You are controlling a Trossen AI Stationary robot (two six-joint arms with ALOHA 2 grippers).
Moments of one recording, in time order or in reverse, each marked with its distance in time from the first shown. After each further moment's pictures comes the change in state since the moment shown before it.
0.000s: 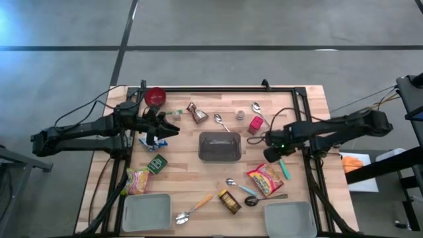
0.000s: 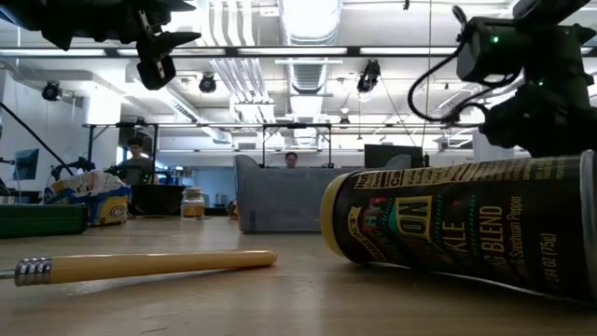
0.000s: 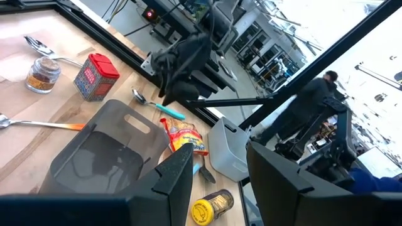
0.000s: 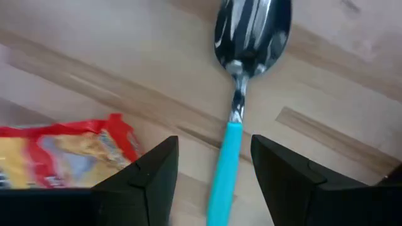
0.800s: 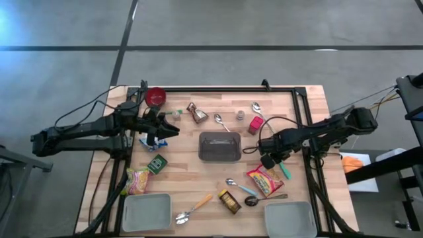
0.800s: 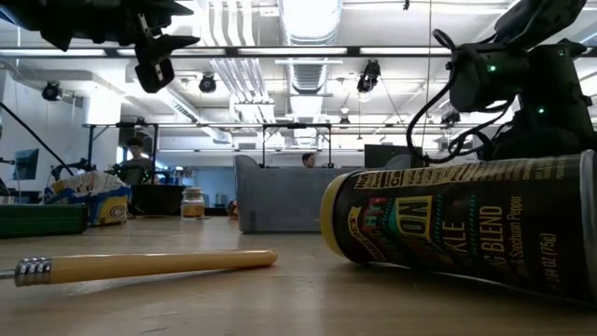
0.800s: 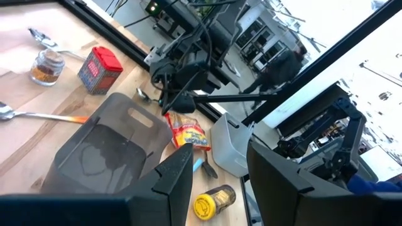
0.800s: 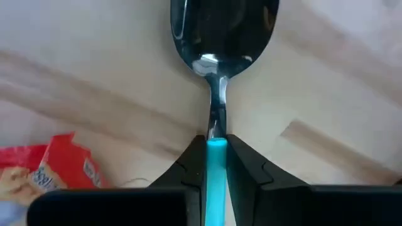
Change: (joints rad) left arm 0.000 0.000 0.000 -0.031 0.000 0.000; right arm 0.071 0.197 0.008 0.059 0.060 0.004
